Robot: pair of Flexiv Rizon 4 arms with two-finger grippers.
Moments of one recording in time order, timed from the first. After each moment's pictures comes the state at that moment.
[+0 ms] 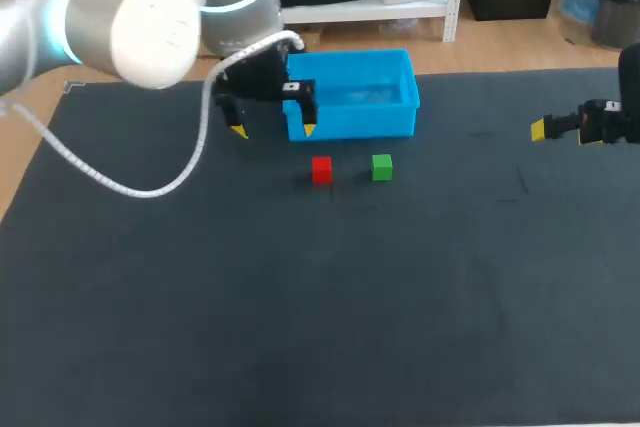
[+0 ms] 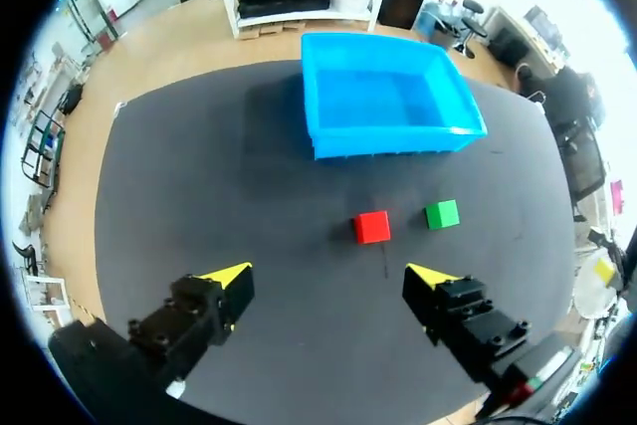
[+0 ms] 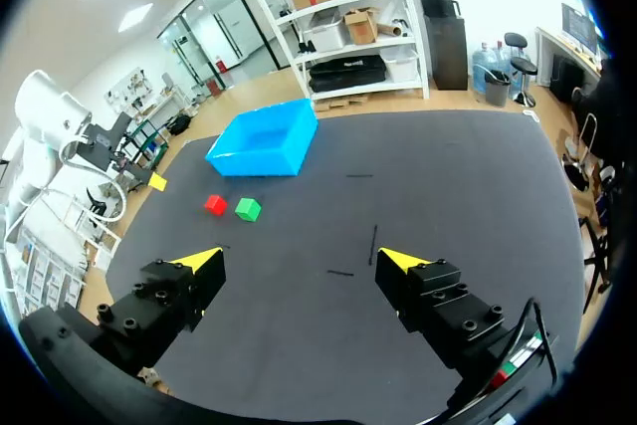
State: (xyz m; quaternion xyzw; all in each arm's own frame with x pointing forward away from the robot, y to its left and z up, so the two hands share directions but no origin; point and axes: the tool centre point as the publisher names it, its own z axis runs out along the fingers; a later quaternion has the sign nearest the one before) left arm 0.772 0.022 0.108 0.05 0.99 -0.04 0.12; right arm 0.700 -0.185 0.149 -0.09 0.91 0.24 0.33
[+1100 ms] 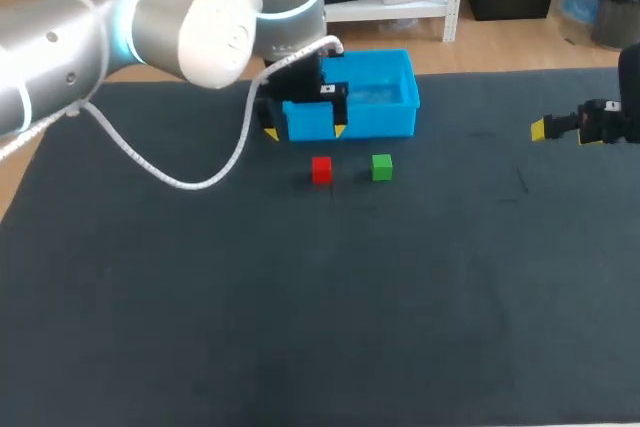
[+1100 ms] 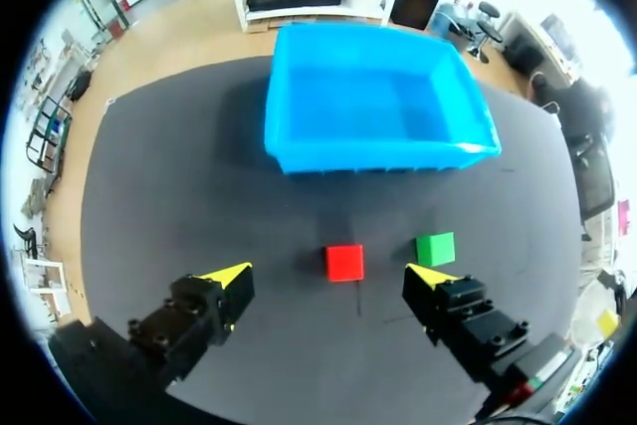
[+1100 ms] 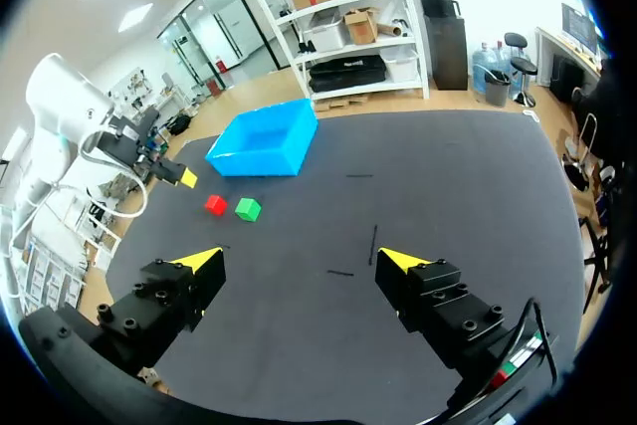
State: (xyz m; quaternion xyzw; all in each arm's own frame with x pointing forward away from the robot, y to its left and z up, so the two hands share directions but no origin) left arm 0.800 -0.019 0.075 0.02 0.99 -0.03 0.11; right arm 0.700 -0.185 0.149 -0.09 0.91 0.24 0.33
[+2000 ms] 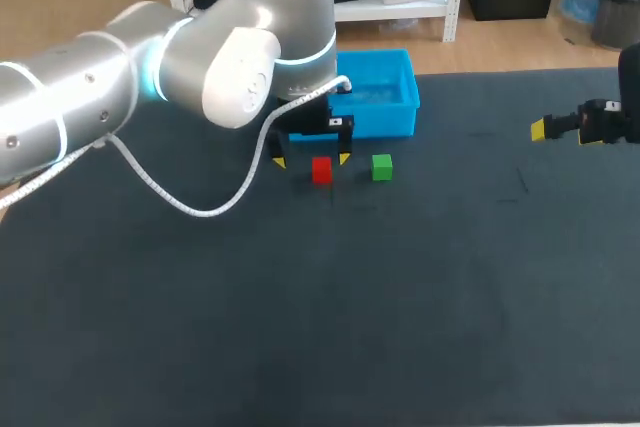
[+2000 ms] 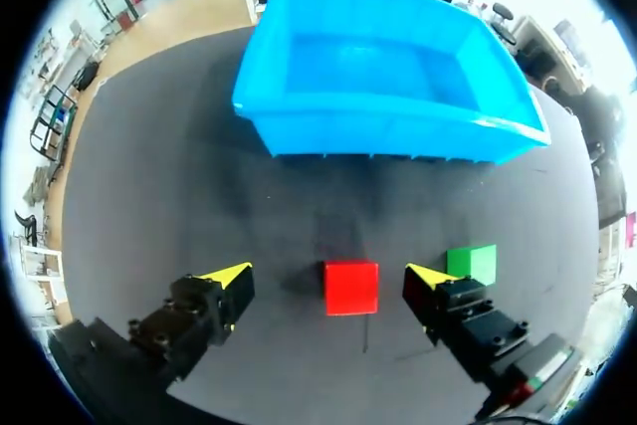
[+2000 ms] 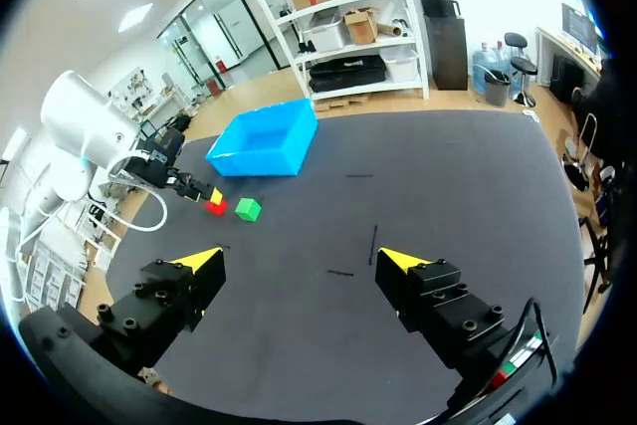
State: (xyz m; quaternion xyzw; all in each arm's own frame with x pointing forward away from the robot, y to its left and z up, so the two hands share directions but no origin) left arm 0.808 -0.025 0.015 0.00 0.99 -0.02 0.11; right arm 0.700 -0.185 0.149 -0.09 0.91 0.24 0.33
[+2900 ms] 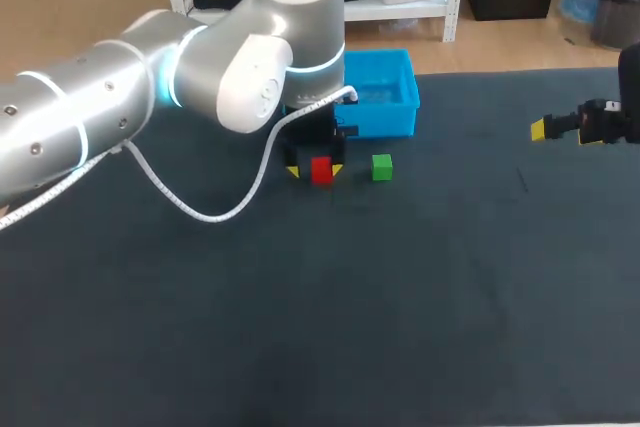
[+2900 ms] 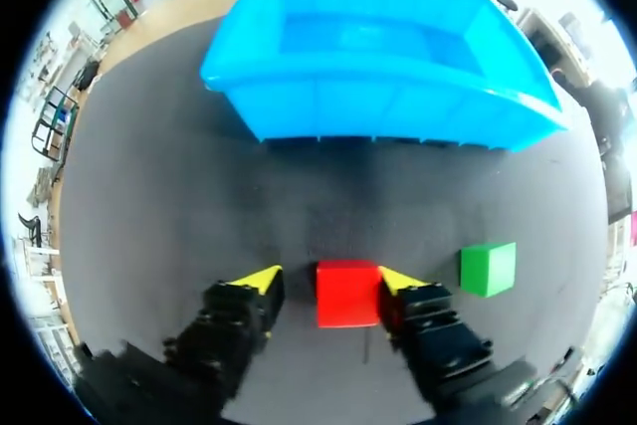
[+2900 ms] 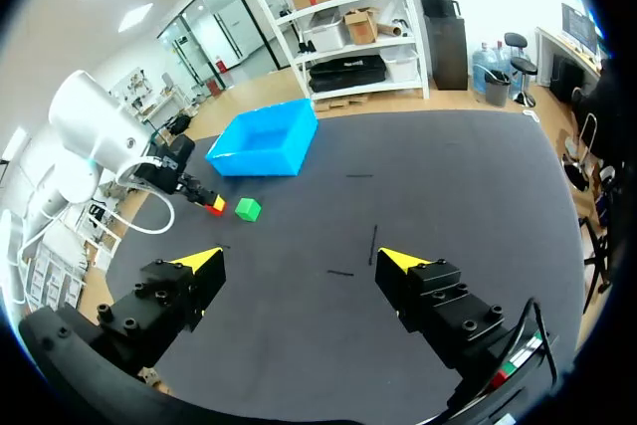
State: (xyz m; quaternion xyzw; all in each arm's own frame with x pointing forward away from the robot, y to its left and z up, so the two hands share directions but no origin) left arm 0.807 -0.028 -0.004 0.00 1.00 0.00 0.09; right arm 0.700 -0.185 0.149 -0.09 0.91 0.24 0.33
